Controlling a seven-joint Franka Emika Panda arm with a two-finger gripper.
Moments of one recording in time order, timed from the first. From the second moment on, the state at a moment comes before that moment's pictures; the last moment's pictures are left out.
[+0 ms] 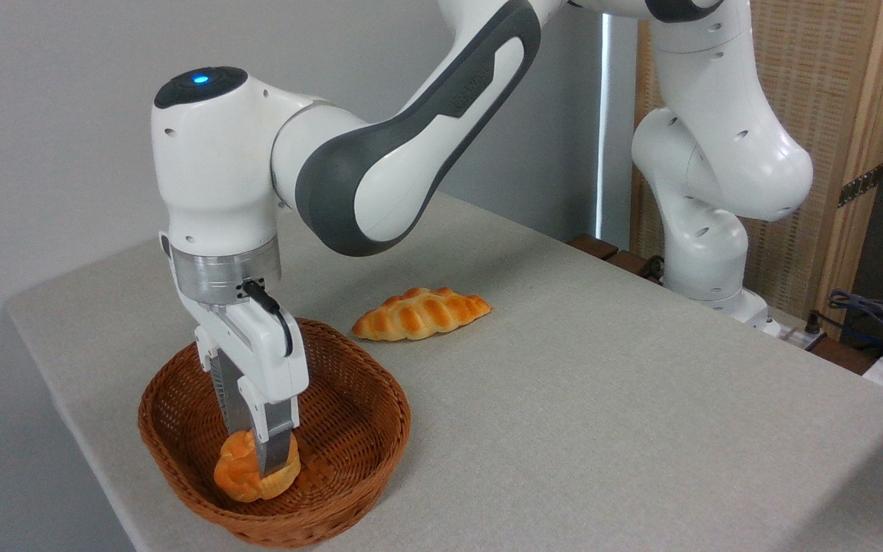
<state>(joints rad) -0.11 0.29 0.02 -1.72 -0.07 2.16 0.73</state>
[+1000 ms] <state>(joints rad) -0.11 0.27 0.02 -1.71 -0.07 2.16 0.74</state>
